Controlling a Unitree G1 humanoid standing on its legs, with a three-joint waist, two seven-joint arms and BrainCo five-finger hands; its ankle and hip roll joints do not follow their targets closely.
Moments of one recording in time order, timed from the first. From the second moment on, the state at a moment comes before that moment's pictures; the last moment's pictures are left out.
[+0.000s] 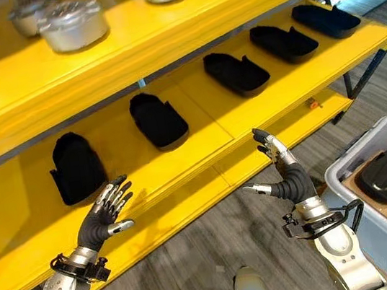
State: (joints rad) left arm 0.21 0.54 -0.28 -0.10 -0.56 -0.36 -0.13; right arm 0.21 -0.61 0.08 -0.24 0.29 -0.39 -0.05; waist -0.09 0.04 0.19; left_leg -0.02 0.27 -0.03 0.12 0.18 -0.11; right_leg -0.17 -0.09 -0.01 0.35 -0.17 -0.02
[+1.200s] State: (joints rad) left arm 0.18 0.51 -0.25 -0.09 -0.50 -0.36 -0.08; right arm 0.07 -0.48 0.24 -0.18 0.33 -0.31 0.04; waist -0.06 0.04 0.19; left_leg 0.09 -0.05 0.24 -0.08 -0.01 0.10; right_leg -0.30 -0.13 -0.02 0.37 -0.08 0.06
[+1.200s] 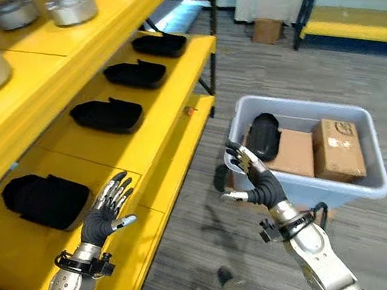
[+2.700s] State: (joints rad) left arm 0.08 0.35 -0.19 0.04 -0.54 -0.34 -0.01; right arm 0.05 -0.50 0.21 -0.10 0.29 -0.31 -0.08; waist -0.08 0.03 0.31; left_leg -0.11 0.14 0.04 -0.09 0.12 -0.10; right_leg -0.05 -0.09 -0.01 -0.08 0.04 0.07
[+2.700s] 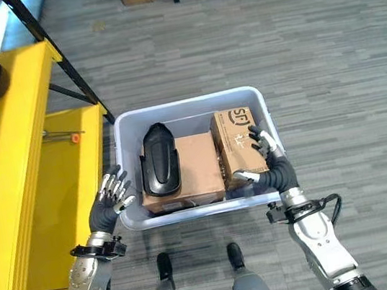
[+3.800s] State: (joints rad) left arm -0.24 0.36 -0.23 0.04 -0.41 -0.41 0.30; right arm -0.12 -0.45 0.32 -0.10 0.29 -0.30 -0.13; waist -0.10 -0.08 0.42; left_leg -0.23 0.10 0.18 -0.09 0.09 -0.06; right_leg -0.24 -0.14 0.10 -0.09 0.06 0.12
